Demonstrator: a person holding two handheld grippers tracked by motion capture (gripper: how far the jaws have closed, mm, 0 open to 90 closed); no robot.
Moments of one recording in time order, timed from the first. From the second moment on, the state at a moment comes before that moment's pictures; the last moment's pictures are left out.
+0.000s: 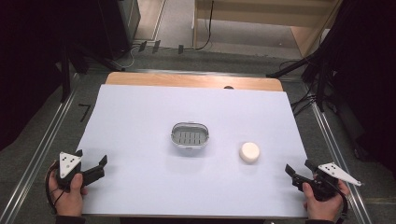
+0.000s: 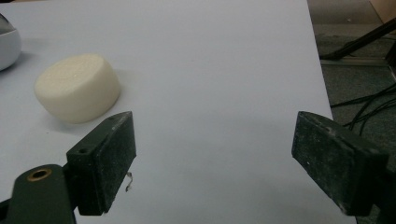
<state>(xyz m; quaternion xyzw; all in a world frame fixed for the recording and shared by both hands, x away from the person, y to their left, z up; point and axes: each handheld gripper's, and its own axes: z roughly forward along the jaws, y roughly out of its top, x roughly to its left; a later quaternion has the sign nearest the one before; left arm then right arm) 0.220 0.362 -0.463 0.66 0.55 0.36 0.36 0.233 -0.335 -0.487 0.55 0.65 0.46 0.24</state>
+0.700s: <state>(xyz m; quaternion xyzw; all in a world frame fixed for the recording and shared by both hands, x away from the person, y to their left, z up) 0.219 0.363 -0.463 0.66 0.55 0.36 0.37 0.244 -0.309 -0.471 0.56 0.70 0.37 0.25</state>
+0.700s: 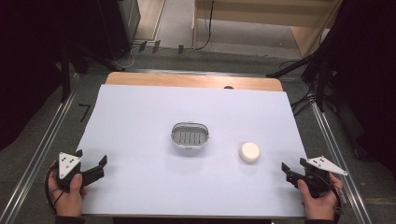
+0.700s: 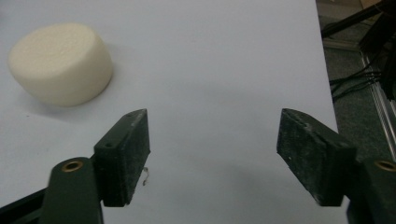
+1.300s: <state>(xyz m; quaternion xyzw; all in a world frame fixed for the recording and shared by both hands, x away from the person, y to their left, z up) 0.219 0.363 -0.463 0.66 0.55 0.36 0.37 0.268 -0.291 -0.454 0.52 0.78 0.31 0.15</state>
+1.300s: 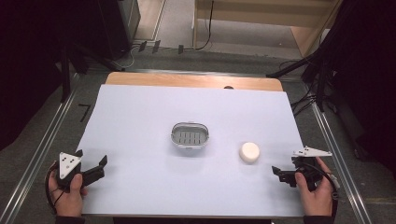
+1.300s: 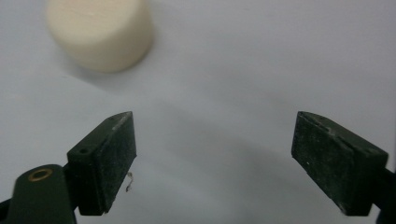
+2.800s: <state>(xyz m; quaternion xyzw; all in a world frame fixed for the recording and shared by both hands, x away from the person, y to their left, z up) 0.218 0.363 -0.463 0.66 0.55 0.36 0.37 0.312 -0.225 -0.439 0.55 0.77 0.31 0.07</state>
